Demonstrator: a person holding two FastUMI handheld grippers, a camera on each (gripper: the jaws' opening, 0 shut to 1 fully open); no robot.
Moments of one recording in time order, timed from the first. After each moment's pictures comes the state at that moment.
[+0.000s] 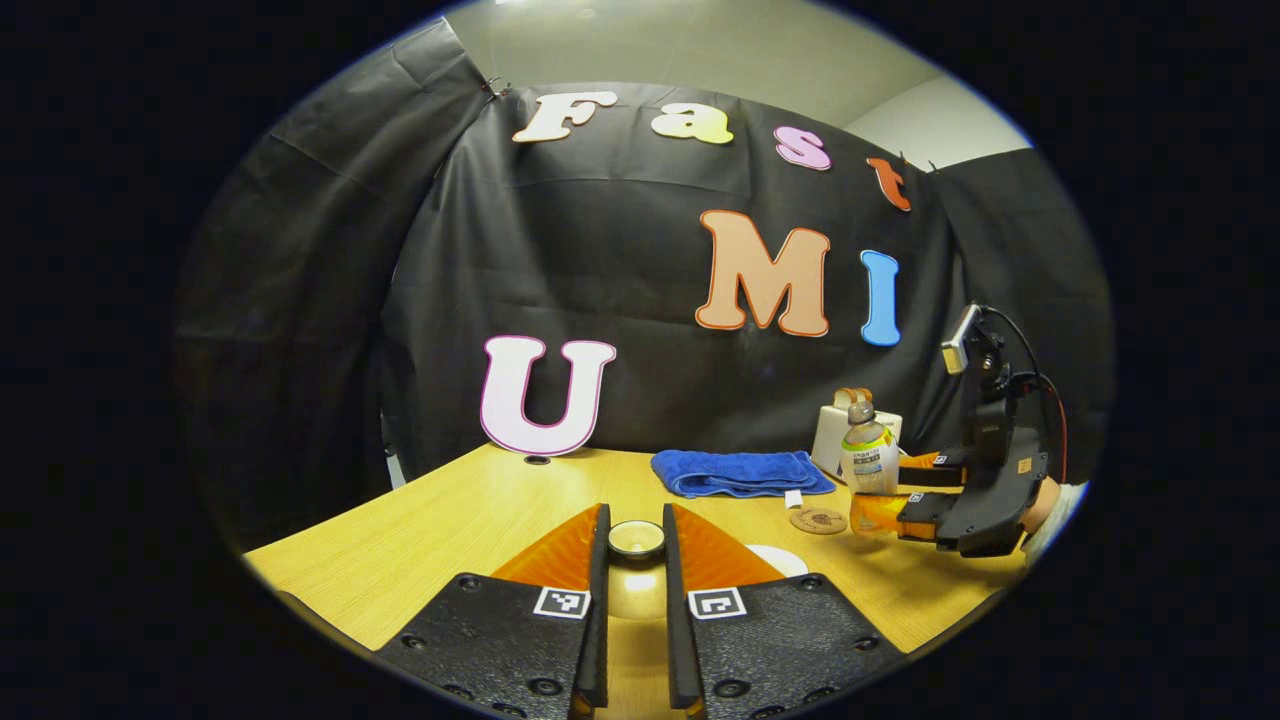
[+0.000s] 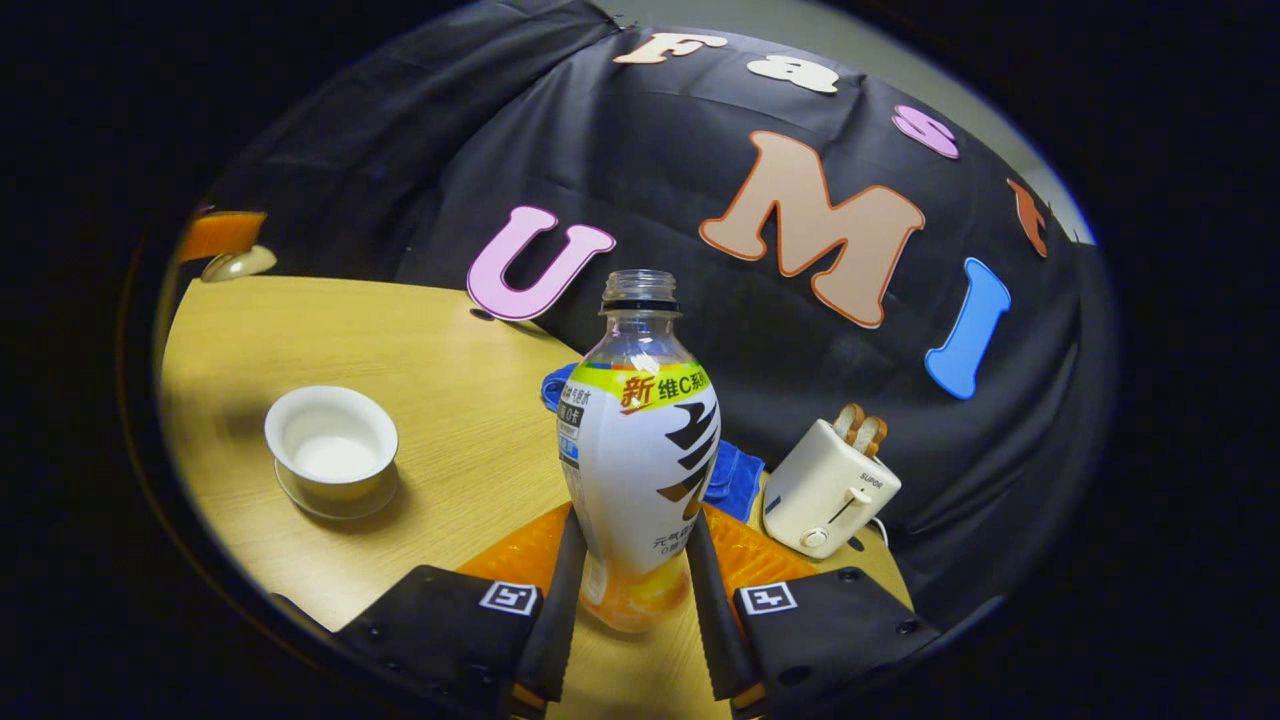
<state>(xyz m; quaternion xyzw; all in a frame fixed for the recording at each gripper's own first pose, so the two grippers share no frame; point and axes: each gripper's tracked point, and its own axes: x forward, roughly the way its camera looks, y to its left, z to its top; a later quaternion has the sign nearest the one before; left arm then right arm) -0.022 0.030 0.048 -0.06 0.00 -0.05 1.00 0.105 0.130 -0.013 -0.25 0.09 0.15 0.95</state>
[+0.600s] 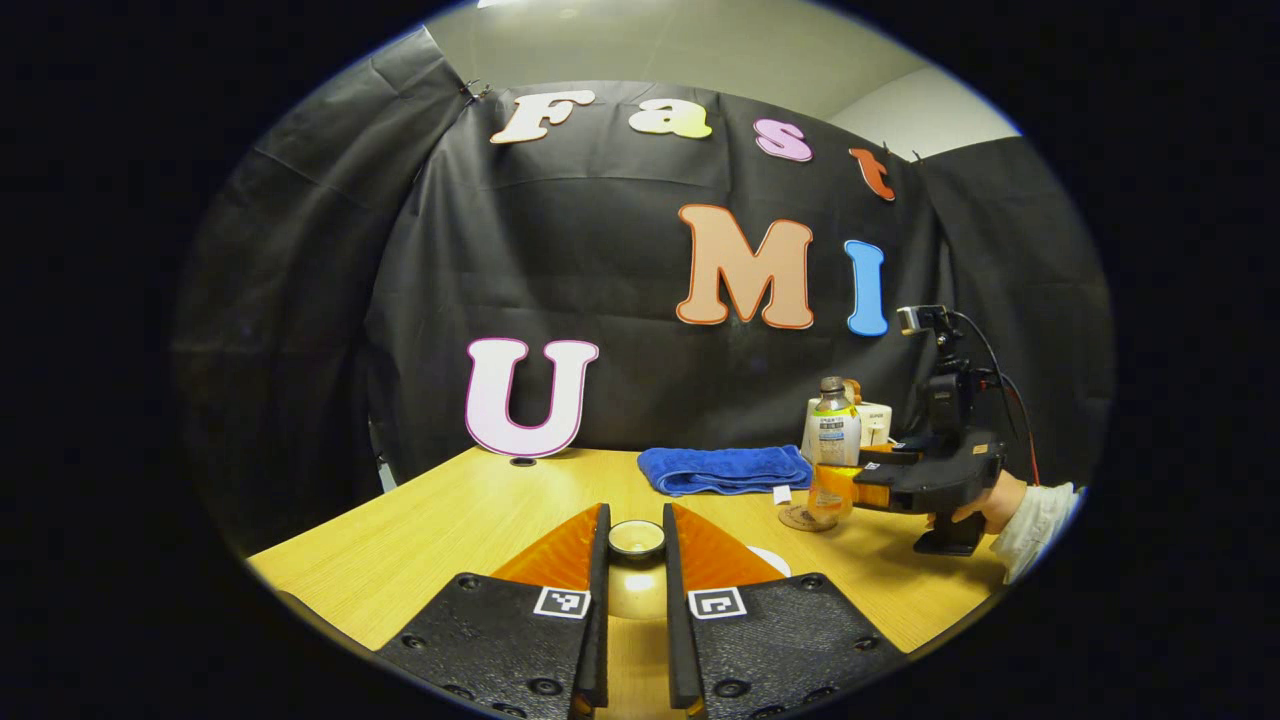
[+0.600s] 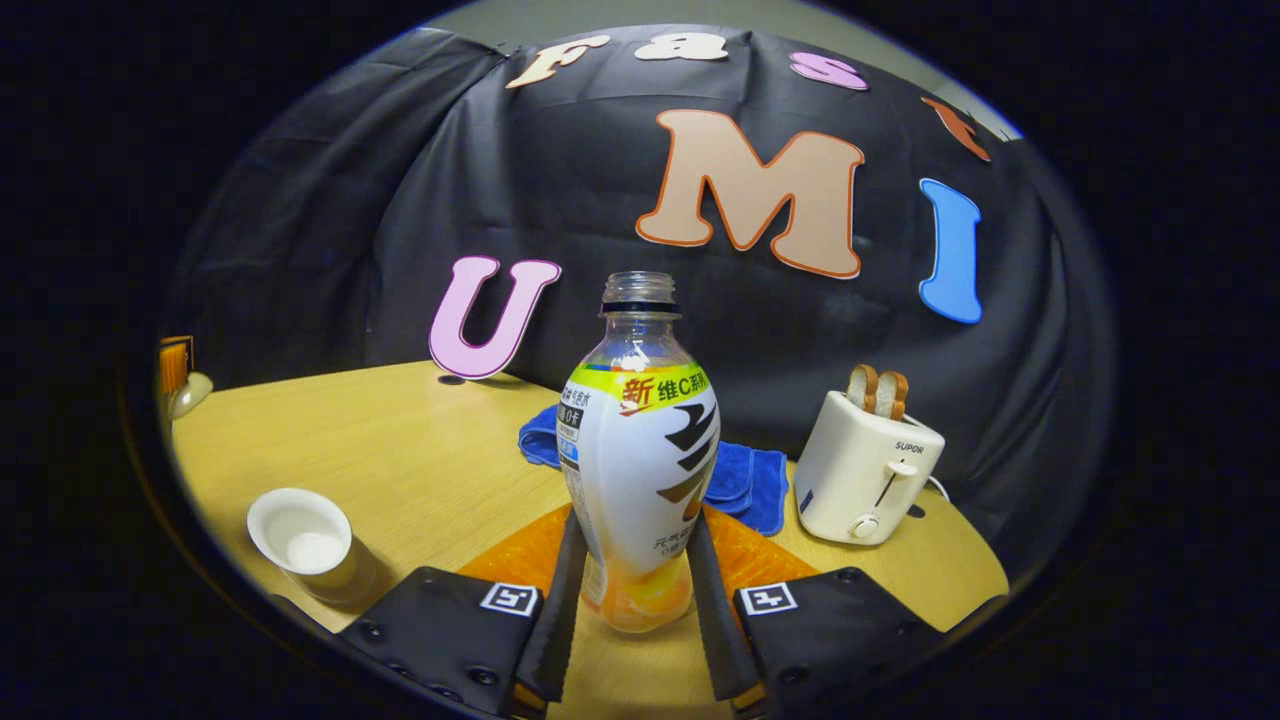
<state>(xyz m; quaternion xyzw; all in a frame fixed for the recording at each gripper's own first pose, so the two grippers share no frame) -0.019 0.010 0.049 -0.04 0.00 -0.07 1.00 0.140 0.120 -0.030 -0.10 0.09 0.14 0.98</state>
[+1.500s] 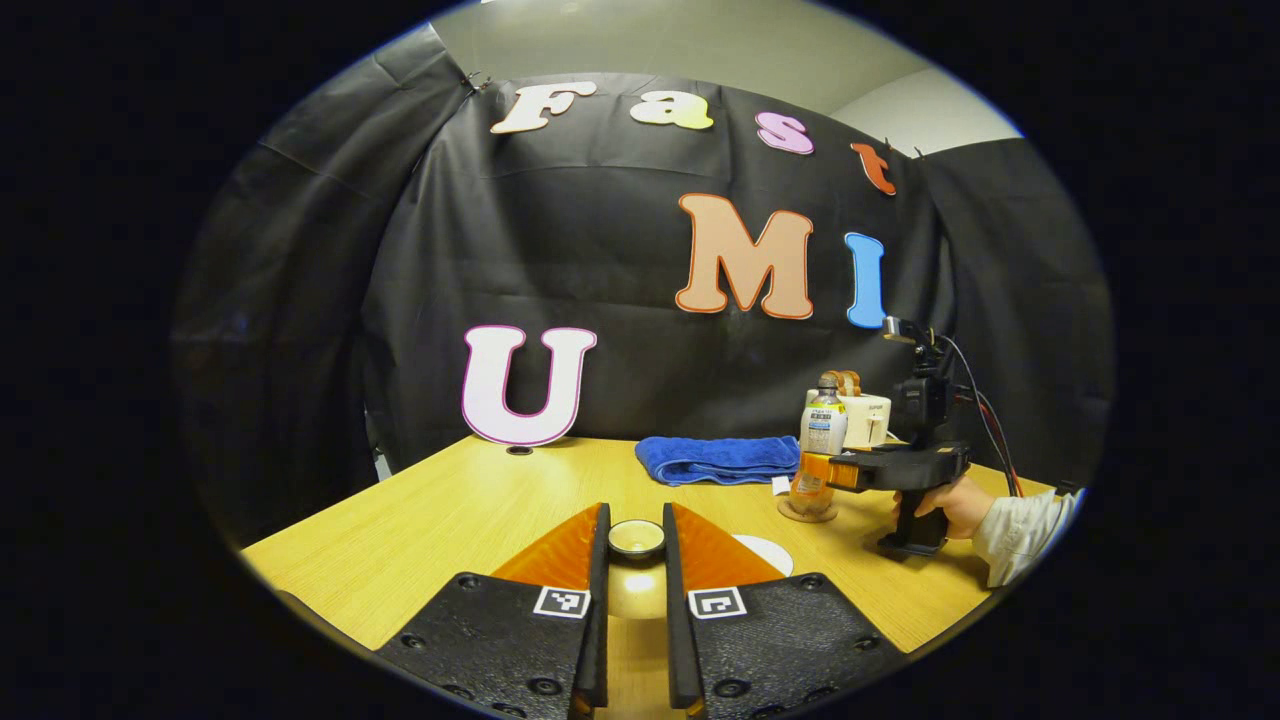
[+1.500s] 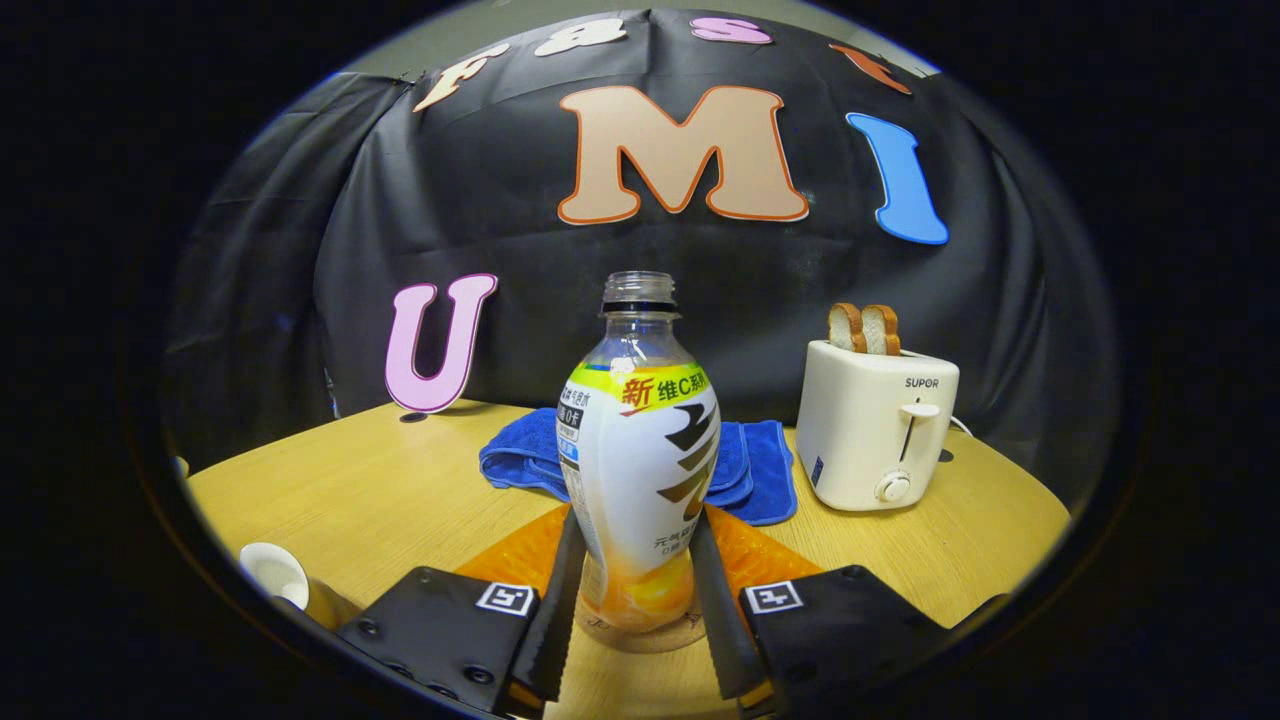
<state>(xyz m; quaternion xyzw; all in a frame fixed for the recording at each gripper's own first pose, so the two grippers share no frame) -0.017 0.009 0.035 -0.05 0.01 -0.07 1.00 0.181 0.115 -0.043 -0.02 0.11 0.10 0.99</state>
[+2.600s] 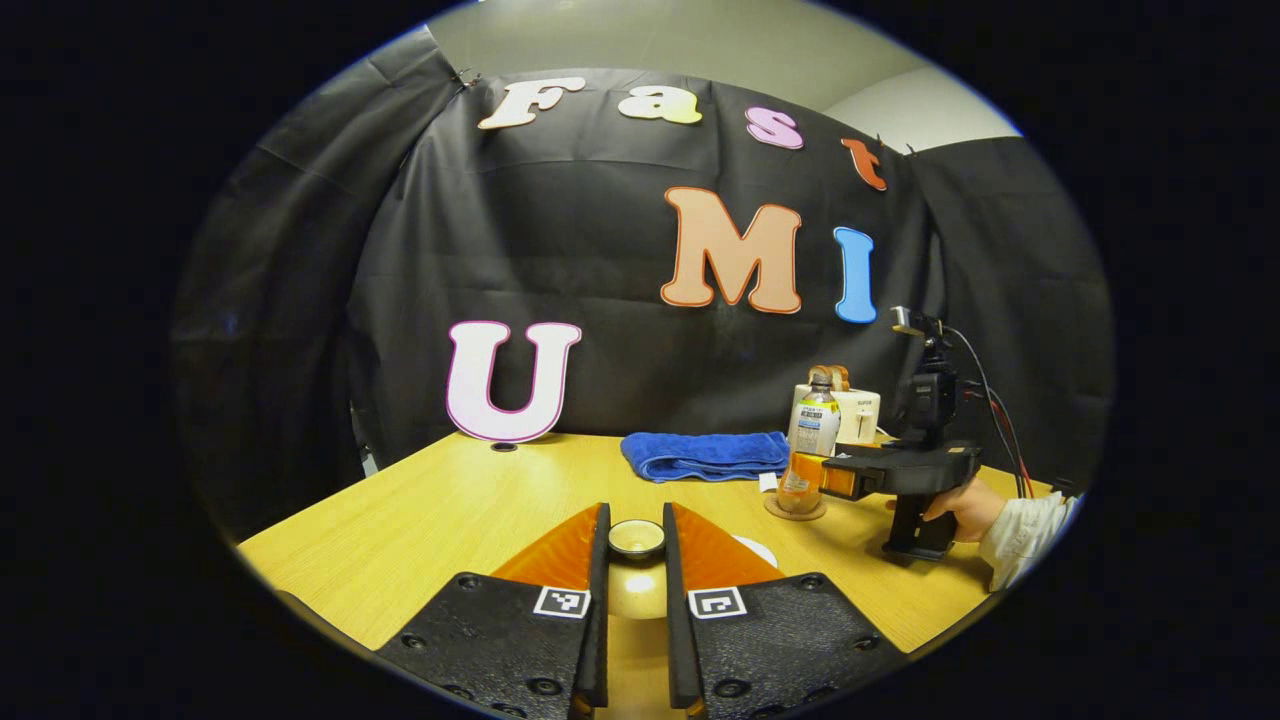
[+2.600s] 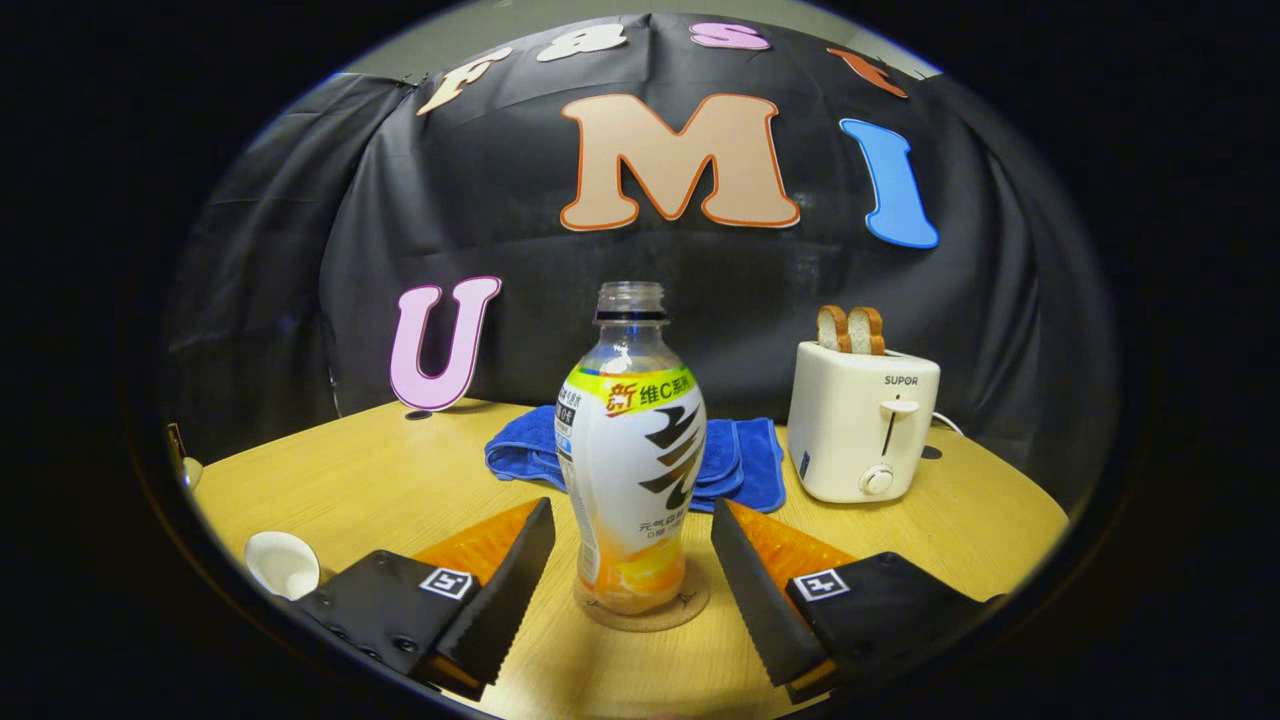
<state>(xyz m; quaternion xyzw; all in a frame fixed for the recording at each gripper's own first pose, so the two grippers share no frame) -0.010 -0.012 0.034 -0.04 0.02 -0.09 1.00 0.157 0.102 -0.031 -0.02 0.10 0.10 0.99</state>
